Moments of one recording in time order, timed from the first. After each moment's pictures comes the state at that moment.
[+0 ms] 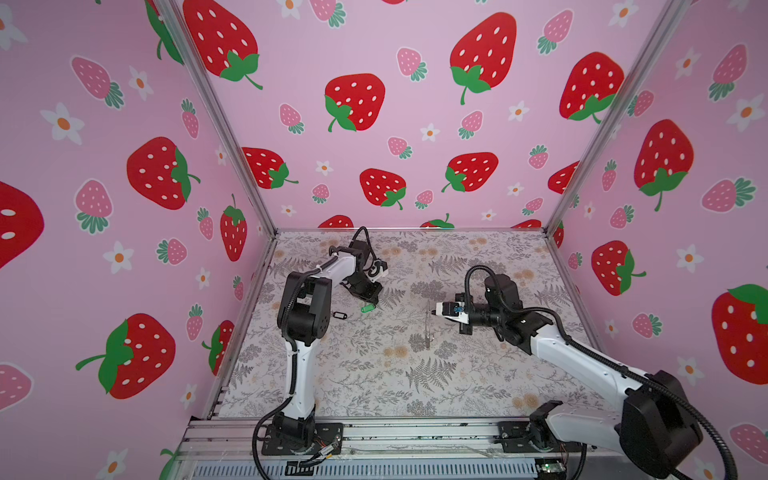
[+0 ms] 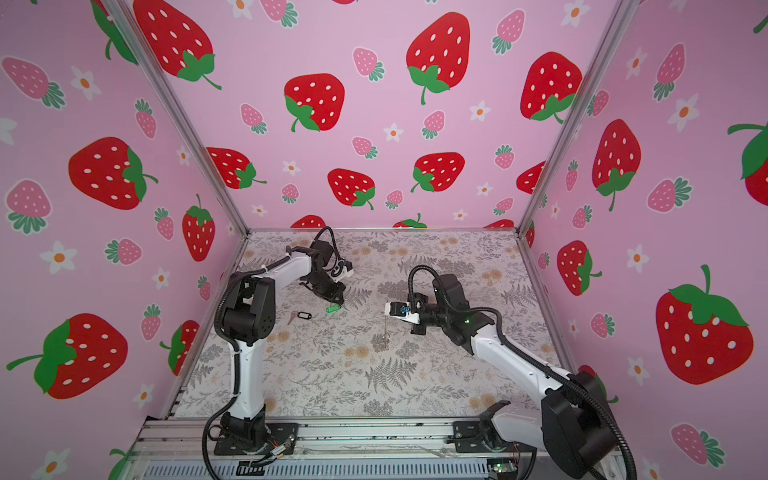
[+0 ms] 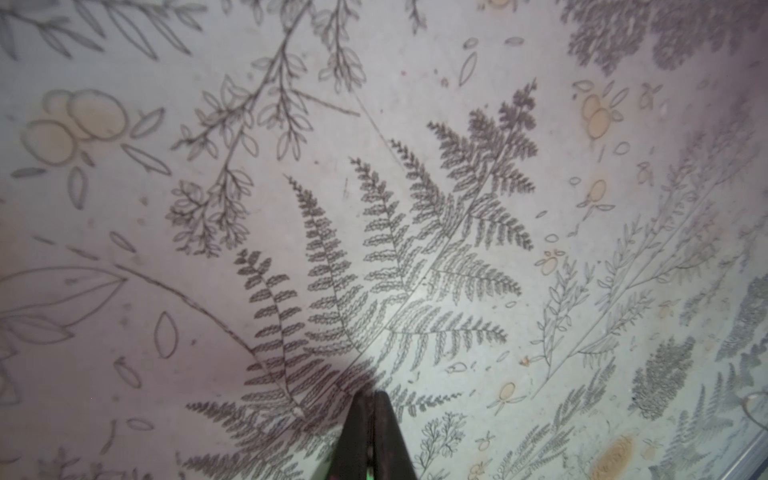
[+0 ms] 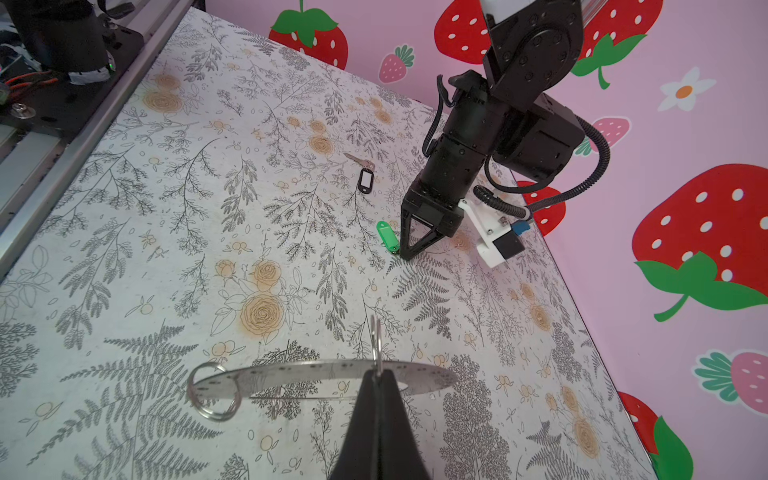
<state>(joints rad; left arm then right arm) -0.26 2.21 1.68 -0.94 0.37 0.32 0.62 1.23 0.75 -0.04 -0.67 -0.86</state>
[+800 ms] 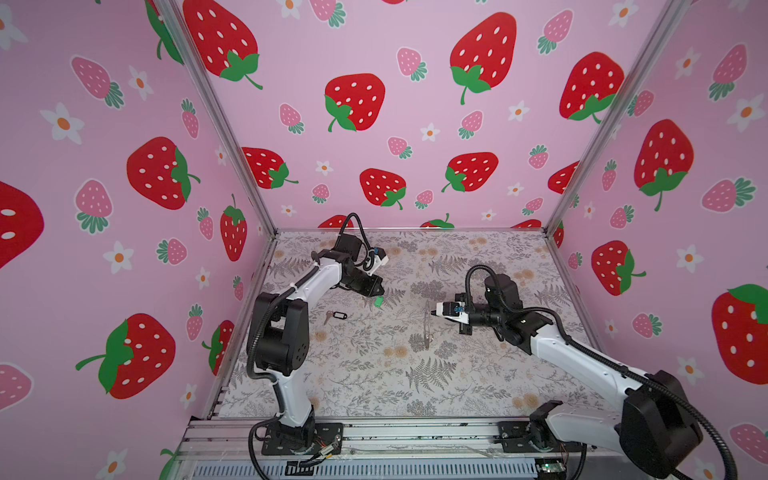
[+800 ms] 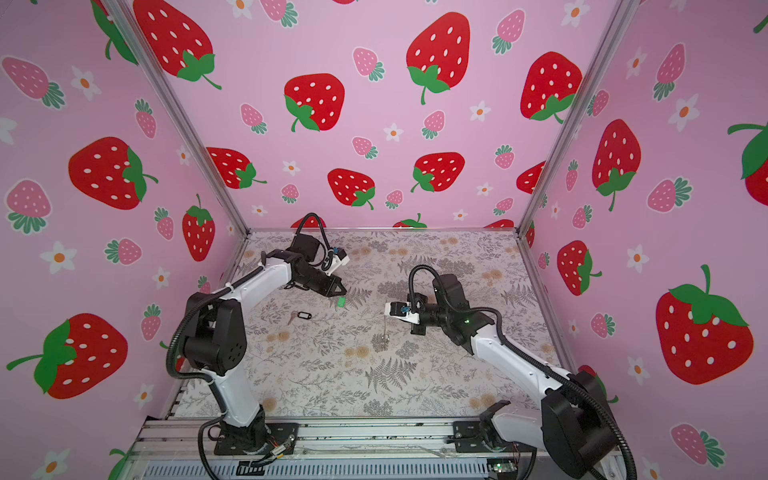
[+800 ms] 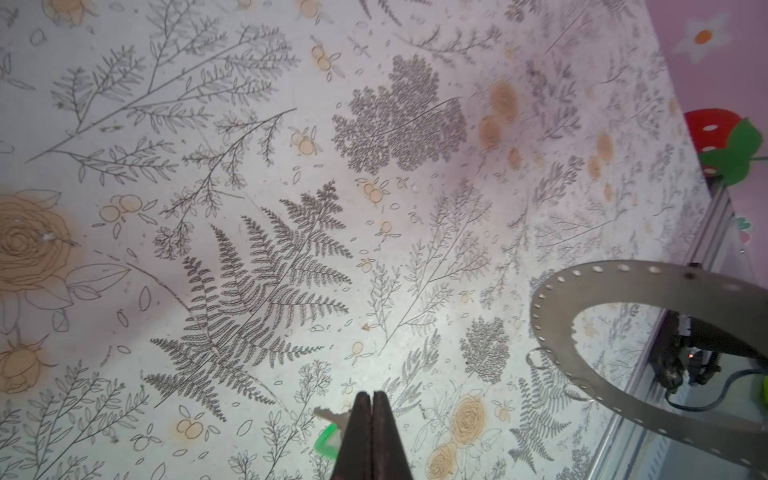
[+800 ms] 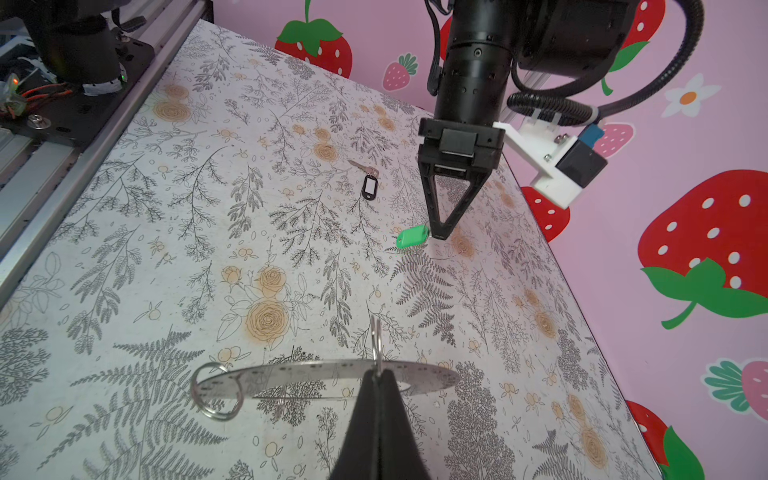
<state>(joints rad) -0.26 1.83 1.40 -0.74 0.59 0.24 0.62 1.23 0.75 -0.03 -0.70 -0.85</state>
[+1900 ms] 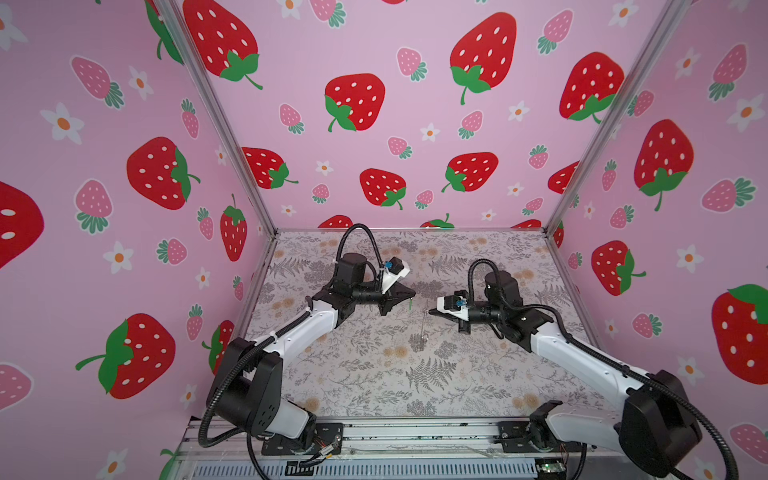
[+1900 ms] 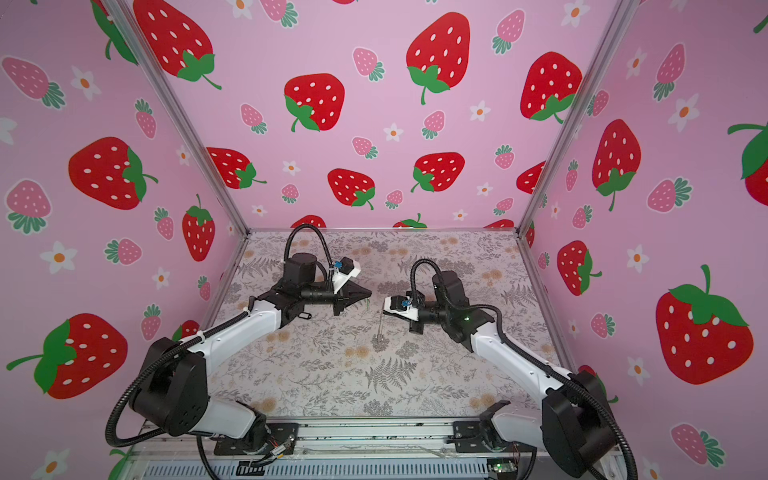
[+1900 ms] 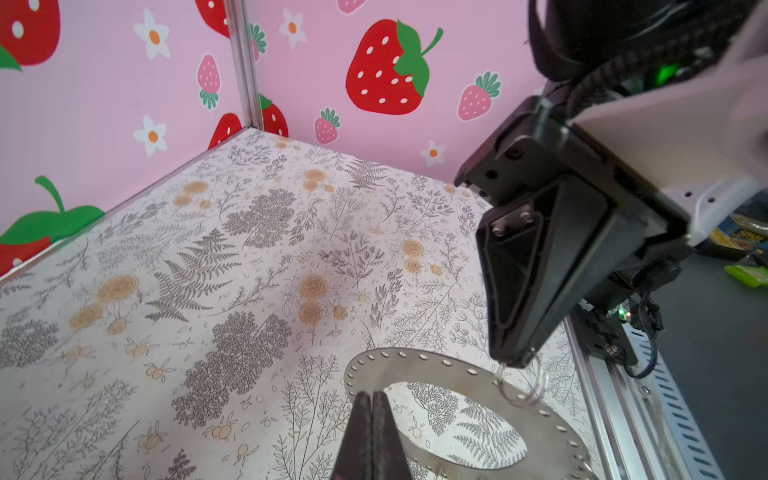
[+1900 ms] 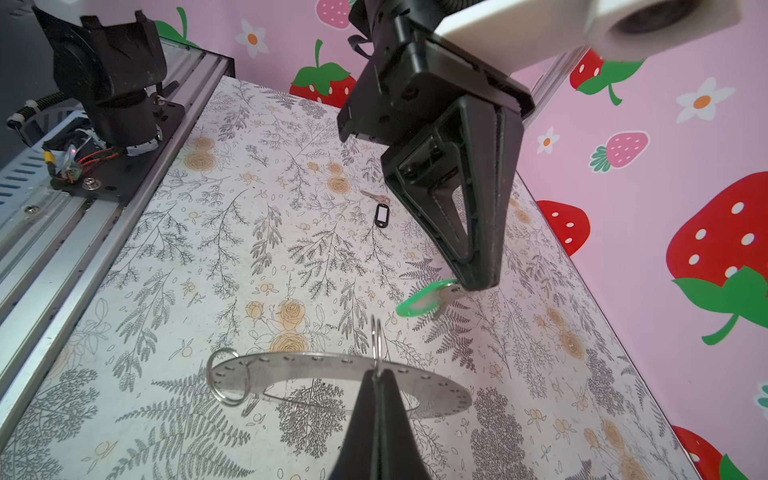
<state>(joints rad) -0.42 1.46 0.95 0.04 0.88 0.32 0.62 1.24 0.79 -0.05 -0.78 -0.75</state>
